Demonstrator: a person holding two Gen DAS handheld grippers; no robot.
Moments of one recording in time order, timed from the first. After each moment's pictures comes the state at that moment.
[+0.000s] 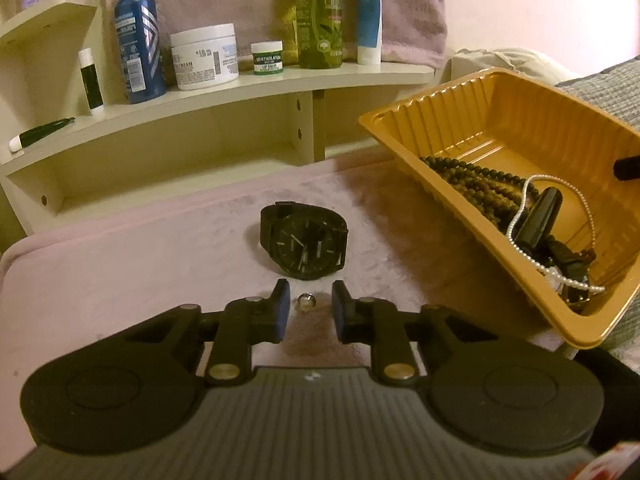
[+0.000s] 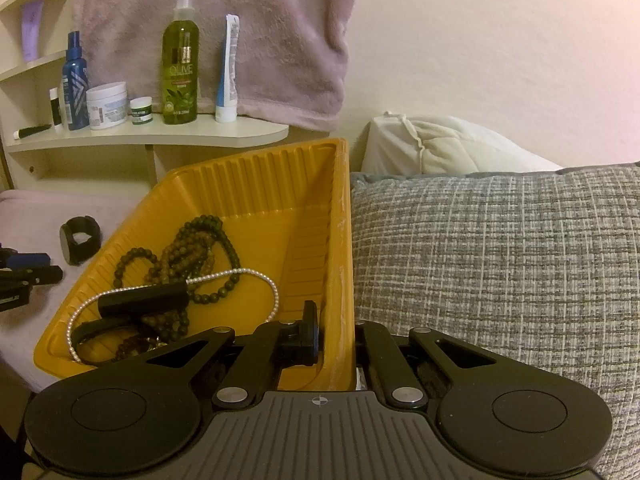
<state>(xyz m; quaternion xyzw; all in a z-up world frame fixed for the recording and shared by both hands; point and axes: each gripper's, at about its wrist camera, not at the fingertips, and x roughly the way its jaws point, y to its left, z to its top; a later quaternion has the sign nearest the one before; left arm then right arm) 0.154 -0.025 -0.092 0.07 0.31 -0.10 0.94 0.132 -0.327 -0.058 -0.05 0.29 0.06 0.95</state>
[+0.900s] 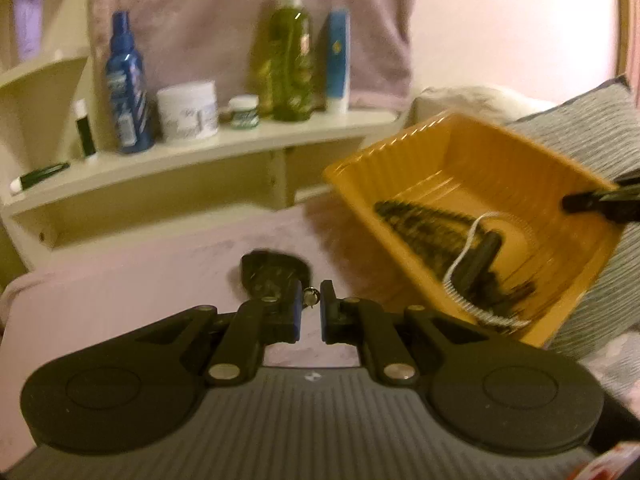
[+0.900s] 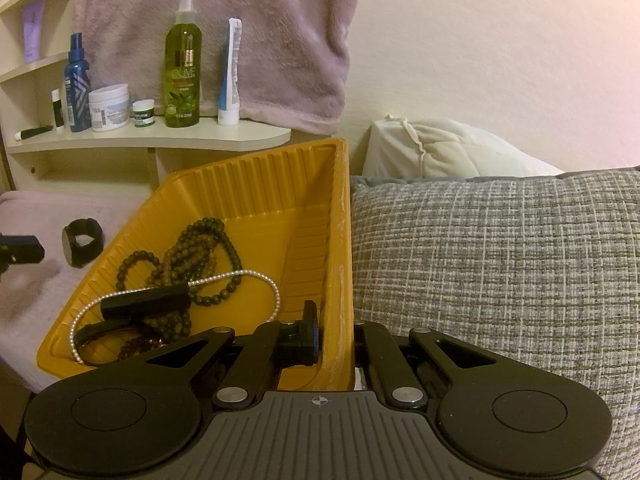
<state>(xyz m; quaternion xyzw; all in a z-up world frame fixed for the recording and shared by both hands) 0.129 -0.029 -0.047 0.05 0.27 -0.15 0.95 0.130 -0.326 -0.055 -0.05 0.29 0.07 0.95</state>
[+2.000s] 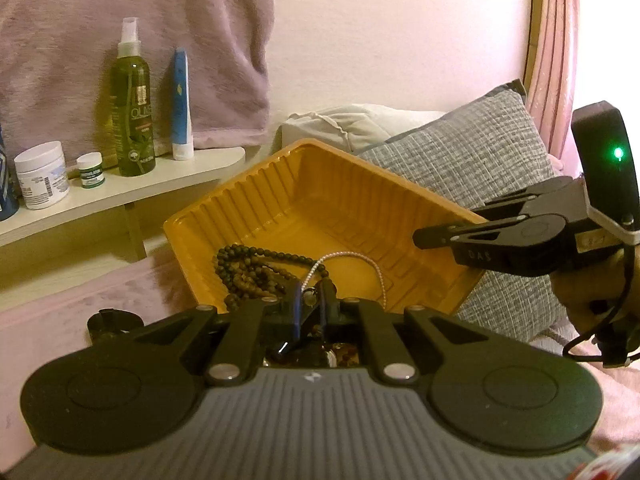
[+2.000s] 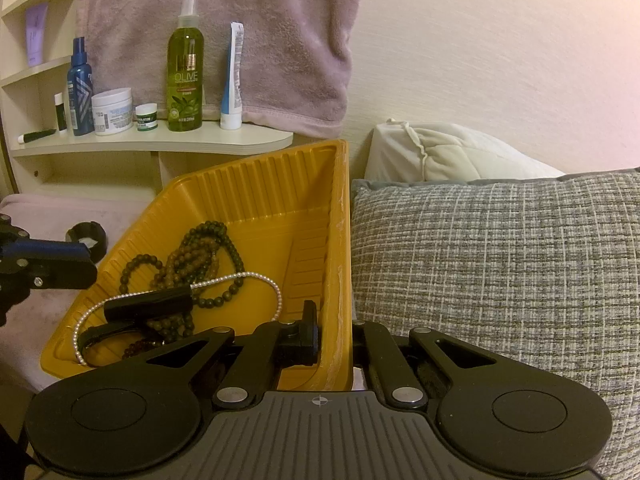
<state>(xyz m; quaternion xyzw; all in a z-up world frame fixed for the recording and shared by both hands) 0.119 -0.113 -0.022 0.06 0.26 -0.29 0.92 0.127 -0.323 -0.052 -0.05 0.28 0.07 0.96</state>
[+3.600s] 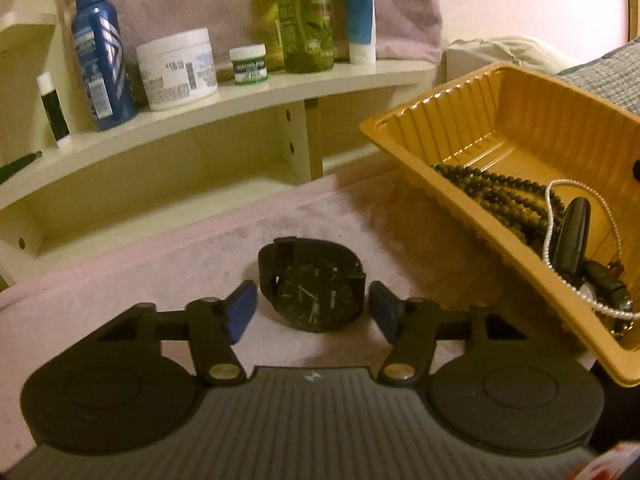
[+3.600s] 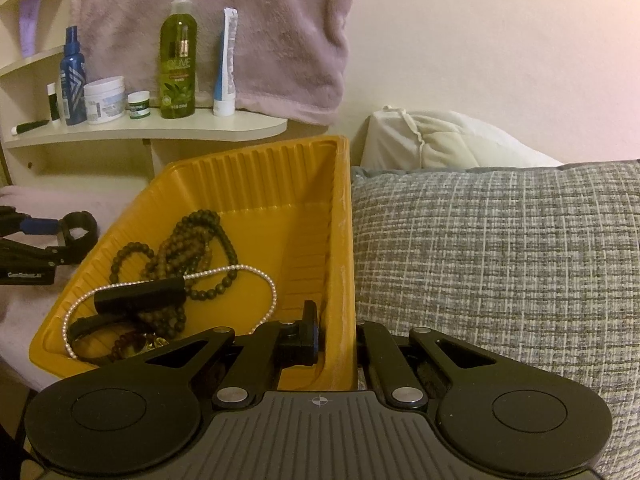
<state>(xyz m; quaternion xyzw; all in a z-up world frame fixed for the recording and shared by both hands) 0.195 -0.030 -0.093 0.10 0.31 -0.12 0.94 0.136 -0.327 -0.060 -0.05 0.30 0.06 0.95</state>
